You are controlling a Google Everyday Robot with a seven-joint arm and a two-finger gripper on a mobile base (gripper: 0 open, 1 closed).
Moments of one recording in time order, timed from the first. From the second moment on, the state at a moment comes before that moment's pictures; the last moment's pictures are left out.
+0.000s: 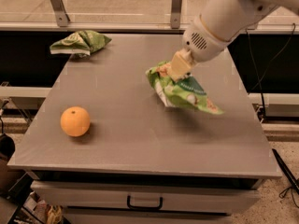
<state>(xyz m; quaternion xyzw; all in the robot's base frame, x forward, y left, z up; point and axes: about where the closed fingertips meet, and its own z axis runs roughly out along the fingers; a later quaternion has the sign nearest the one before) 0.538 -0.071 0.929 -0.41 0.88 0.13 0.21</state>
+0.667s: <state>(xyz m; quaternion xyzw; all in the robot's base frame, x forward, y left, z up) 0.607 -0.067 1.017 -0.43 0.84 0.12 0.31</state>
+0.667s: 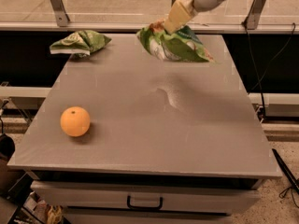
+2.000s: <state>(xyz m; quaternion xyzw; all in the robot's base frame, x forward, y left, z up) 0.746 0.036 1.074 -0.38 0.81 0.11 0.44</state>
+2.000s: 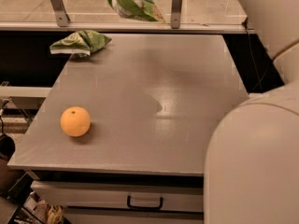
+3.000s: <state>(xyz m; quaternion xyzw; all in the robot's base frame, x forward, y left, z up) 0.804 0.047 1.010 -0.27 0.85 0.06 0.45</state>
